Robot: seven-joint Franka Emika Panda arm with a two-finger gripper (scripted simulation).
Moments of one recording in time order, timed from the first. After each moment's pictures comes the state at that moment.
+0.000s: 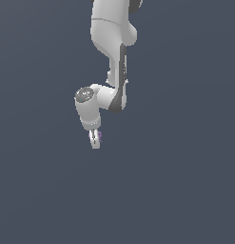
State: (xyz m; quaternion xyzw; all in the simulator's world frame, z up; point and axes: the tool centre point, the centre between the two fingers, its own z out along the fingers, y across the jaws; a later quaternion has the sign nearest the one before) arm -0.055 -0.118 0.033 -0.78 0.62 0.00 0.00
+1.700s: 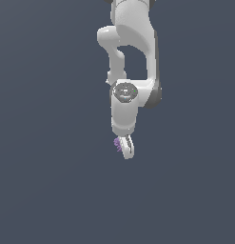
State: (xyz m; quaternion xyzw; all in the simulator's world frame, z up) arm 0.020 0.024 0.102 -0.78 0.62 0.00 0.00
